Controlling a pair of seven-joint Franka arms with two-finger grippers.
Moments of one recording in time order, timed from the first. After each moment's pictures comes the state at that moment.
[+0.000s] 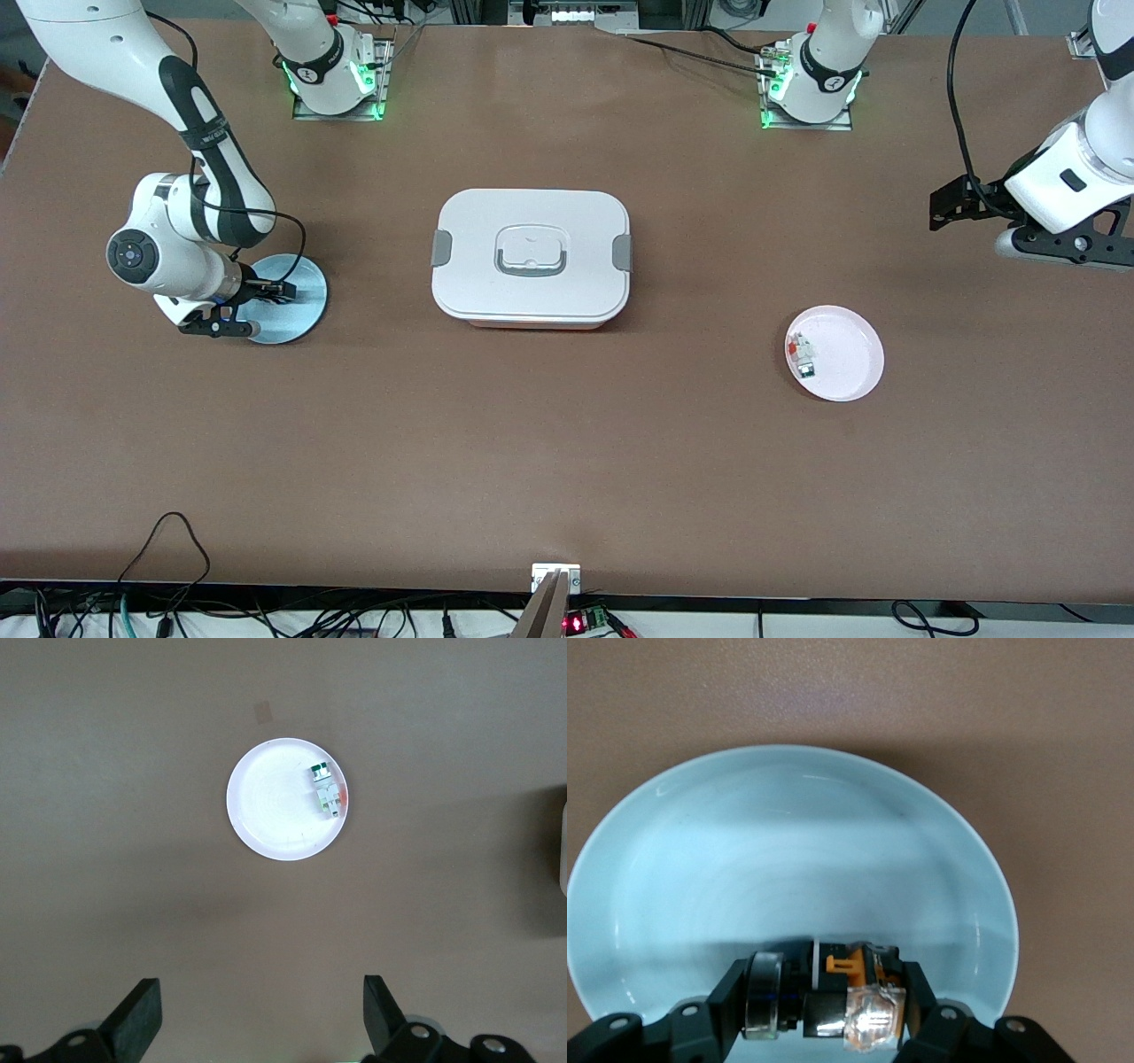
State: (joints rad) left arm 0.00 0.03 -0.05 -1.63 0.03 1.55 0.08; right arm -0.02 0.40 -0.05 -2.20 -0.03 2.41 -0.01
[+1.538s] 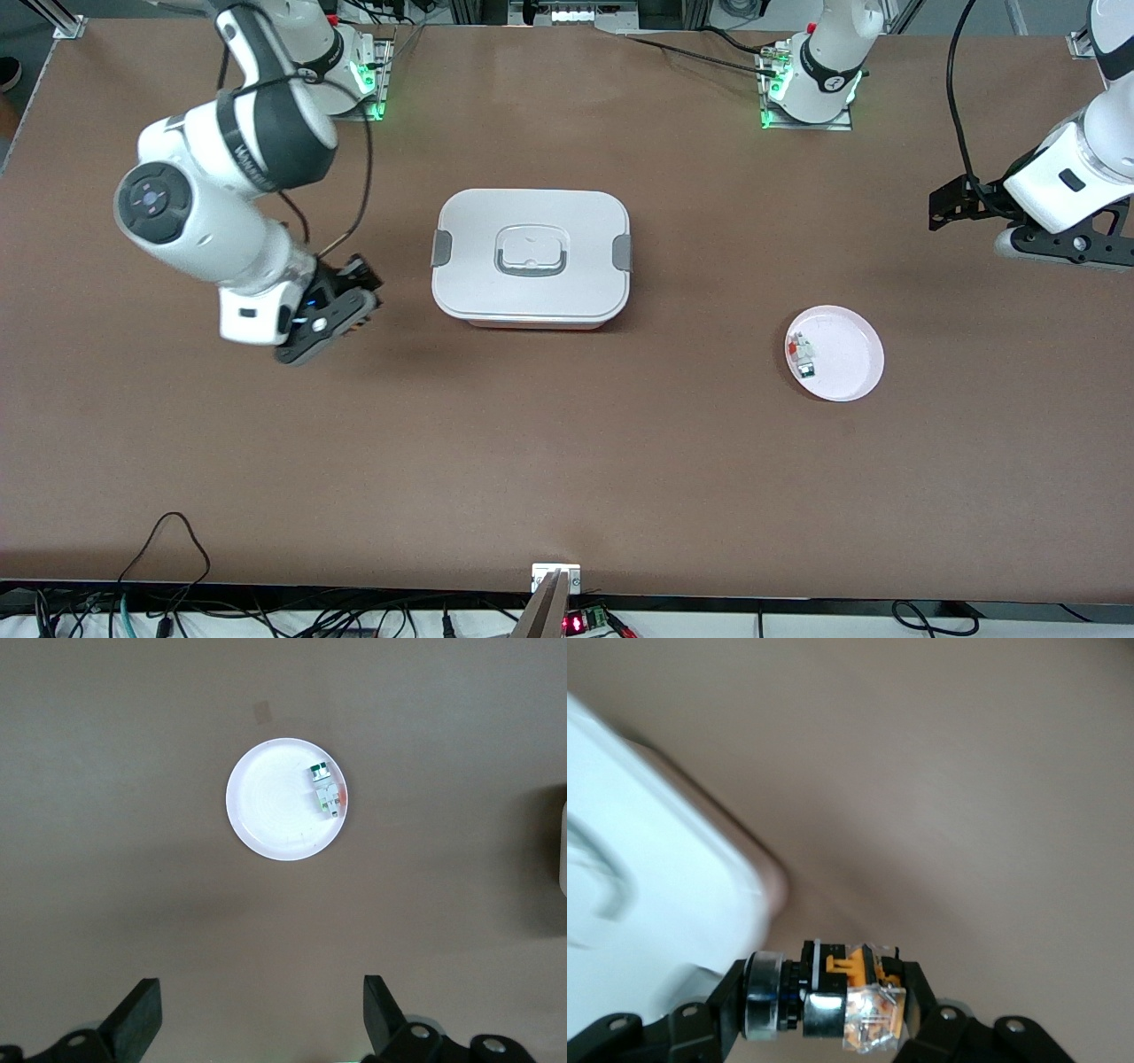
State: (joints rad) left arm 0.00 0.03 -0.05 -1.63 0.03 1.55 0.08; right arm 0.19 0.33 0.21 -1.60 0.12 1.95 -0.38
